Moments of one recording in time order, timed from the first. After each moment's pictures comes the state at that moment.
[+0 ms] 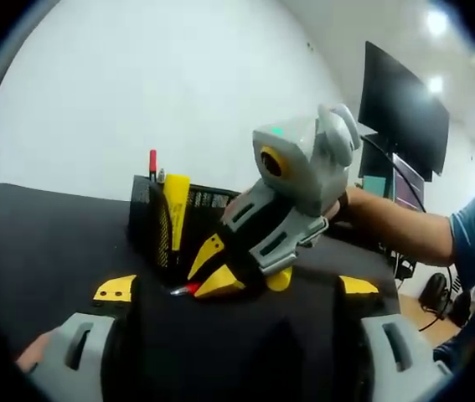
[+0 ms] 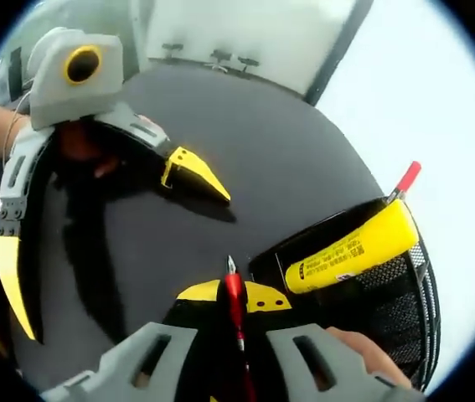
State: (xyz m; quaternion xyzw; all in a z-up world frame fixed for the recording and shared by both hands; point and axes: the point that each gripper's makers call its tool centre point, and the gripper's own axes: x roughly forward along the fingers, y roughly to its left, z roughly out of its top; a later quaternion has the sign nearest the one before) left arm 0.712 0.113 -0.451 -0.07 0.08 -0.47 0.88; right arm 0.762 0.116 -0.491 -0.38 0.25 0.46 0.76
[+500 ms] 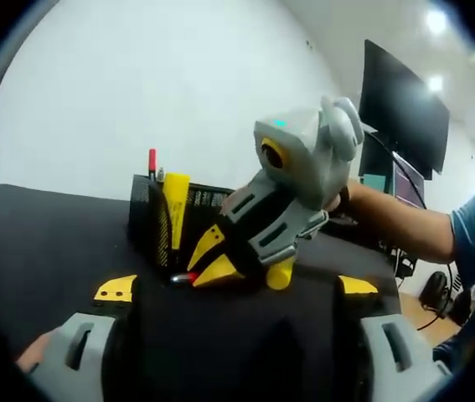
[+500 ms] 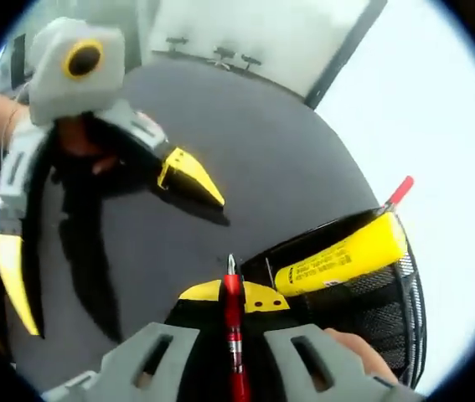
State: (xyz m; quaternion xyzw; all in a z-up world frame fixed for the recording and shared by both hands) left arm 0.712 0.113 -0.452 -0.07 0.08 -0.47 0.88; right arm 0.761 0.113 -0.469 -0.39 0.22 0.46 0.77
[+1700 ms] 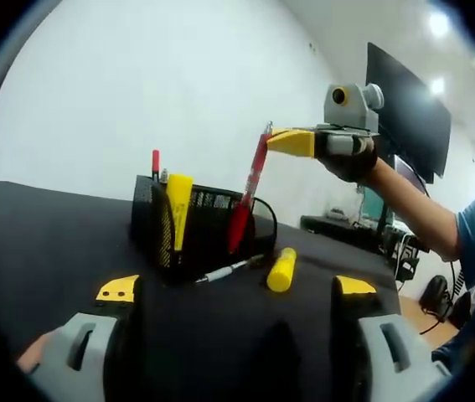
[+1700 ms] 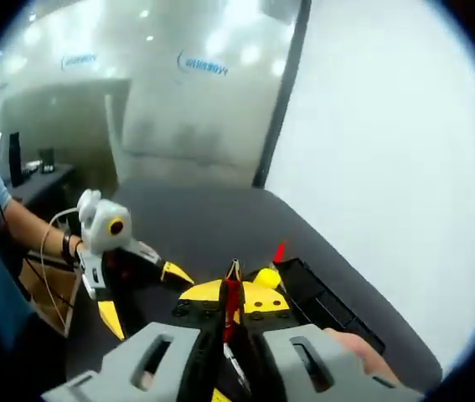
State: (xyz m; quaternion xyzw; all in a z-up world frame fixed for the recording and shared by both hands) left arm 0.713 0.115 -0.451 -0.08 0.08 -0.47 0.88; right arm 0.738 0.075 -0.319 -0.18 0.09 0.46 0.87
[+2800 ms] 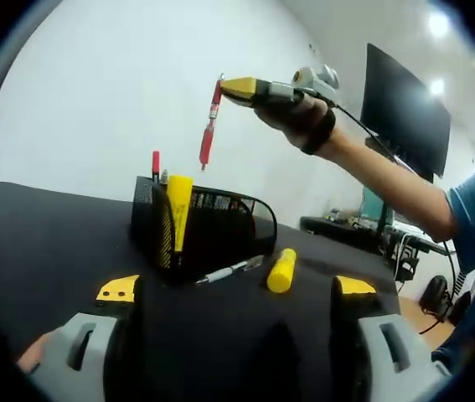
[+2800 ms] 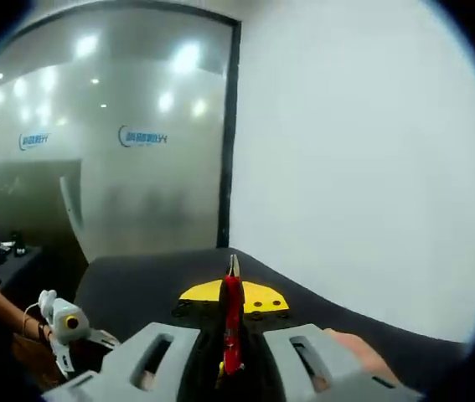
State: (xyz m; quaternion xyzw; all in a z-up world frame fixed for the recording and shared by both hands) left arm 0.713 0.116 -0.449 -0.08 0.08 -0.47 0.88; right arm 0.828 0.074 -0.249 -0.04 0.02 0.39 0.92
